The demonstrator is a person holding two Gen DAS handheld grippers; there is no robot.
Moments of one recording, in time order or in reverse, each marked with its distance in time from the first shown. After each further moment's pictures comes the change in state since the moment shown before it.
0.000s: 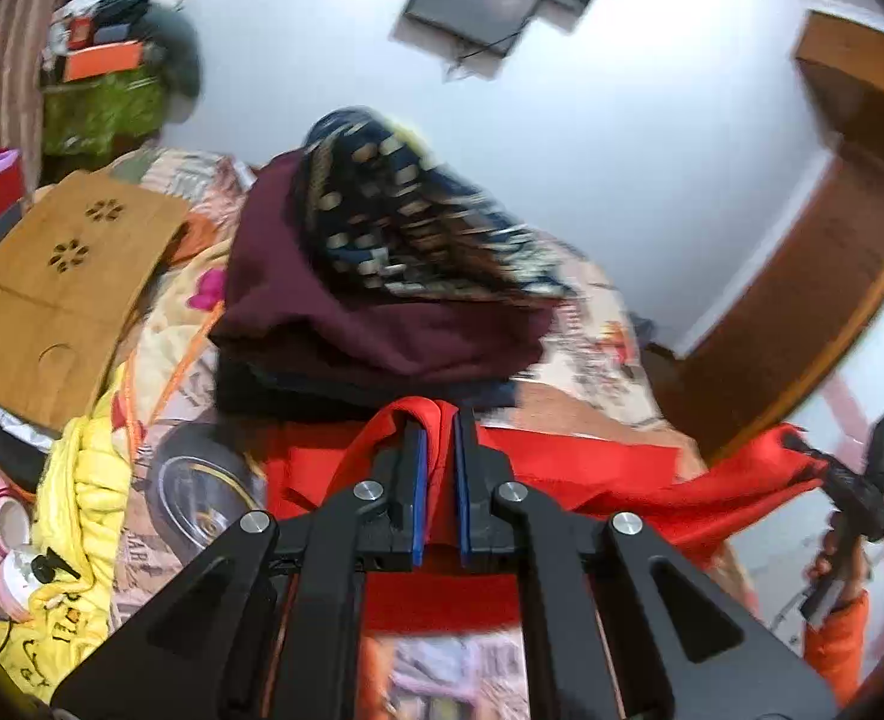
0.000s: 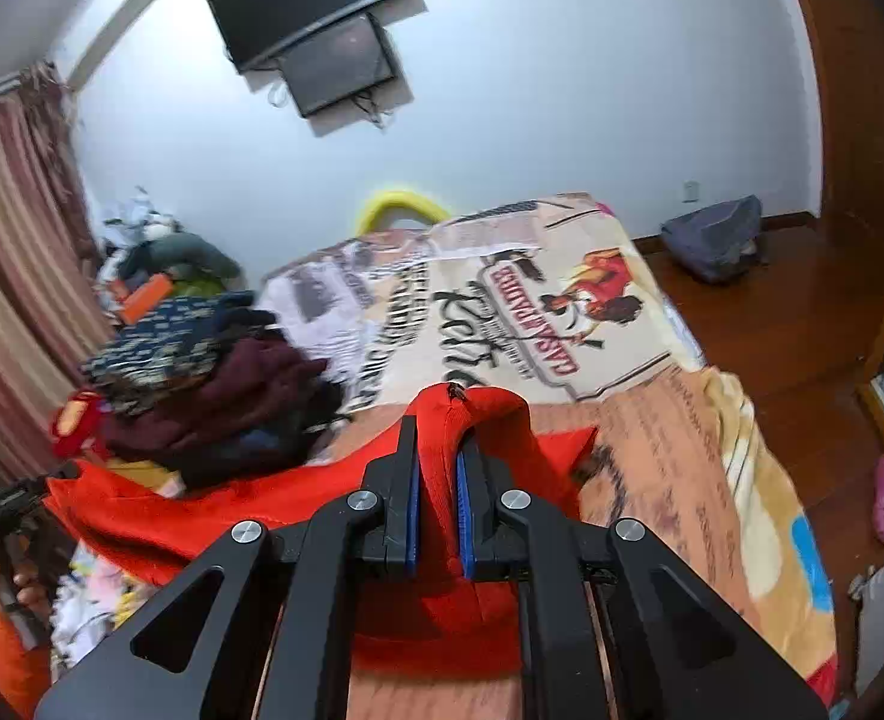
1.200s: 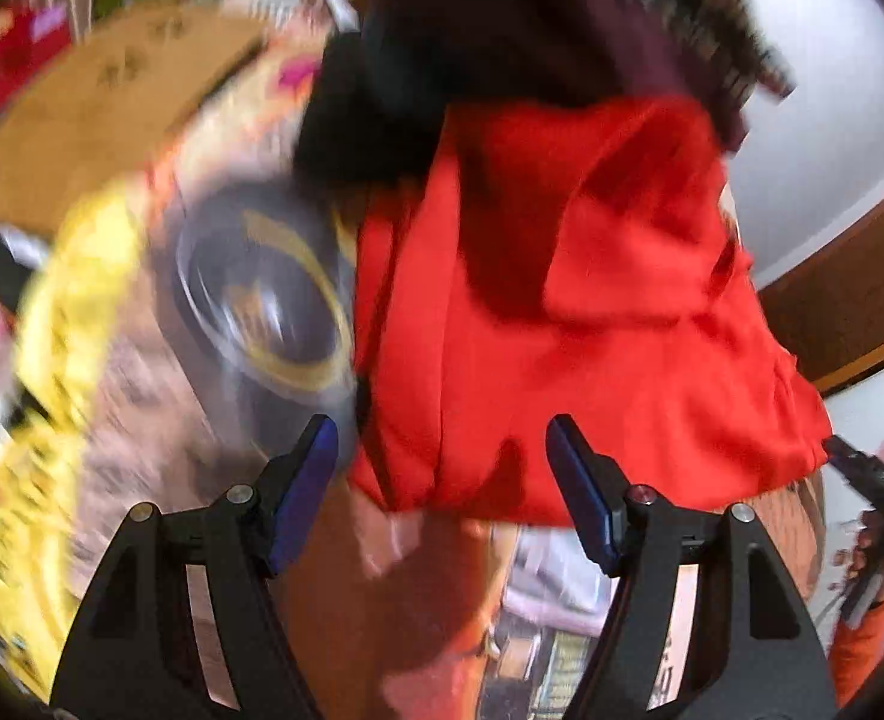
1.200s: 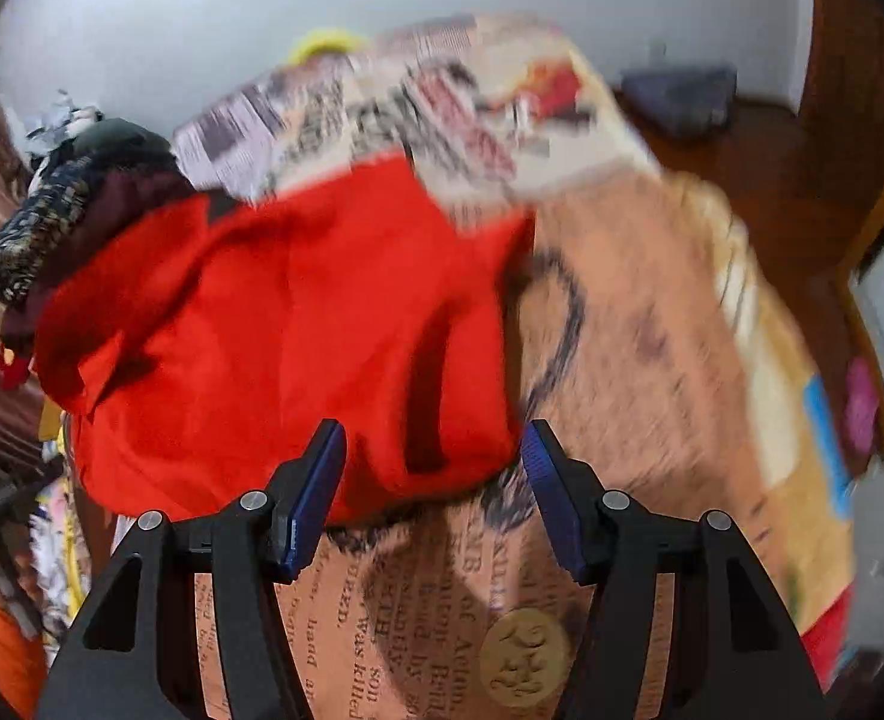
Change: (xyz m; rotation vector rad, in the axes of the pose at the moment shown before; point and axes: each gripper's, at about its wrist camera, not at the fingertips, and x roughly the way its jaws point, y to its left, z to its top) left arm 0.073 0.067 -0.111 -0.147 0.341 0.111; right arm 0.063 -0.048 -0.060 0.077 0.420 -0.084
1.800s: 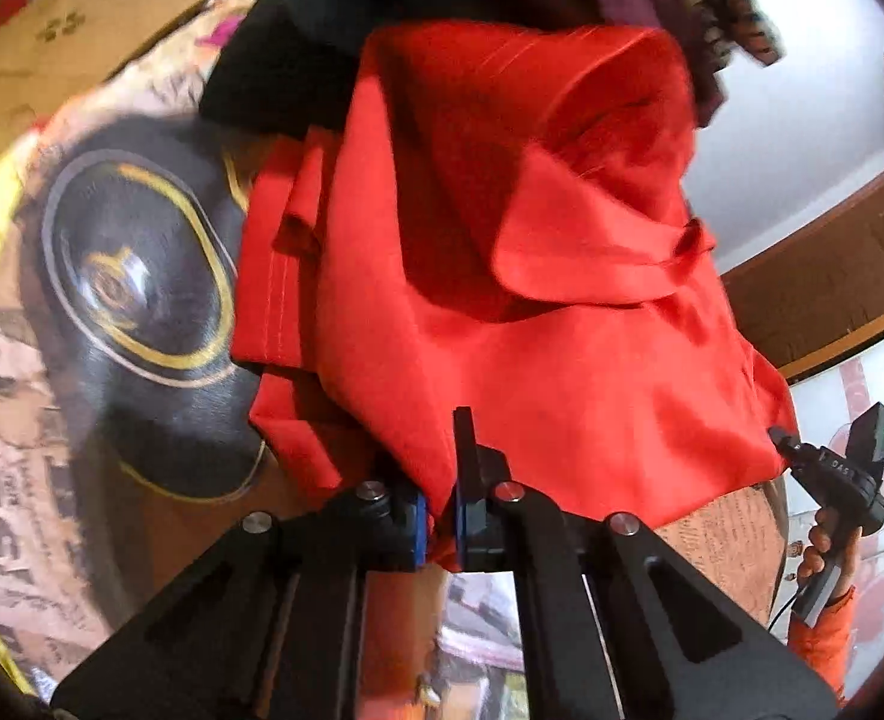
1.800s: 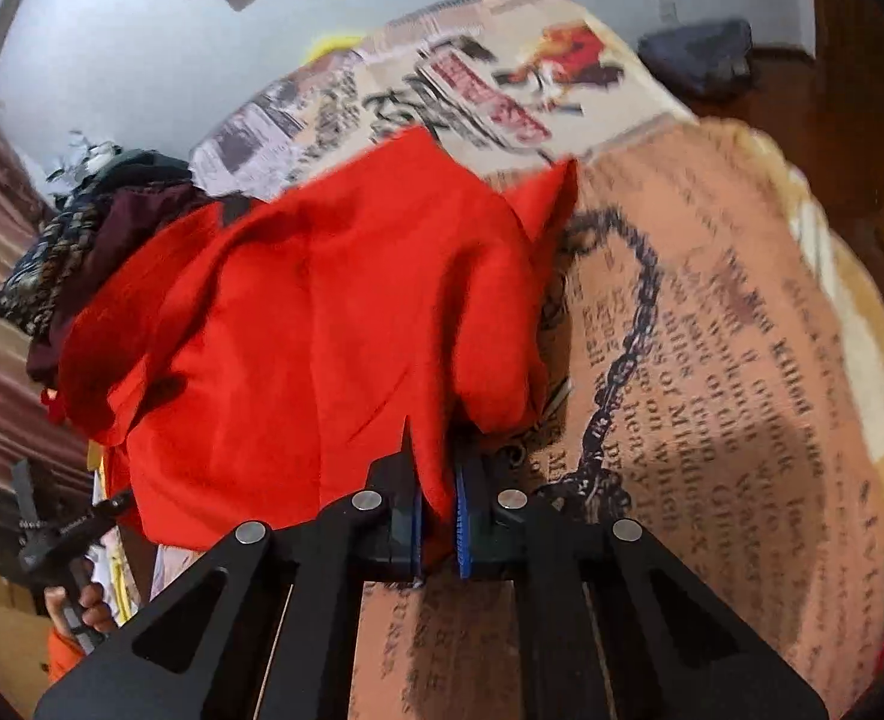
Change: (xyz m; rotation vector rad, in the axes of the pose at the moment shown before) left arm 0.022 -0.025 -0.001 0.021 -0.015 -0.153; right arm 0.011 0.004 -0.006 0.047 -0.053 0.125
